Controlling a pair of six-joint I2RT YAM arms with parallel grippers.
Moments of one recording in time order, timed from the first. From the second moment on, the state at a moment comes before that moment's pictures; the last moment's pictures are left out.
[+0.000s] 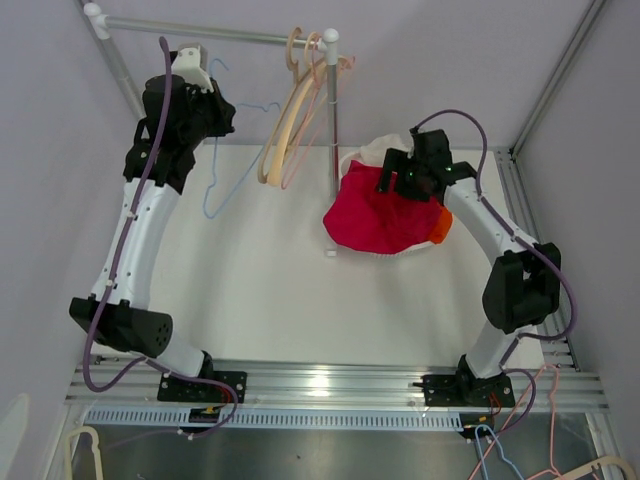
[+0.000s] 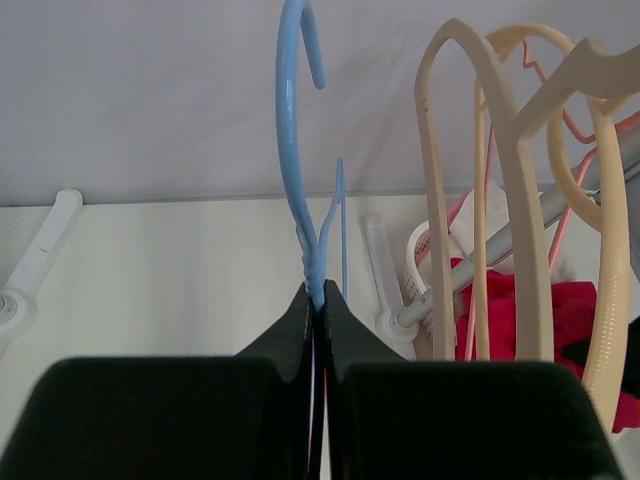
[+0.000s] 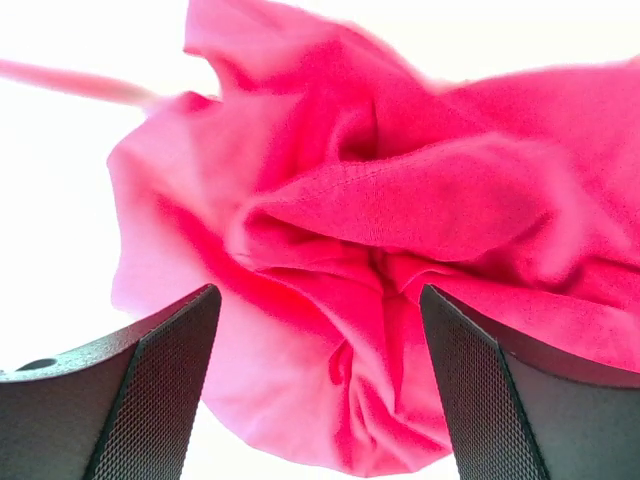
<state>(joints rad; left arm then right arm) -0.17 1.52 1.84 -0.50 0.06 -0.20 0.30 1.76 1.53 -0.55 -0.10 0.43</state>
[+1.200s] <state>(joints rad) -0.35 1.94 2.29 -0.47 0.03 -0.05 0.29 1.24 1.57 -0.70 -0.05 0.37</state>
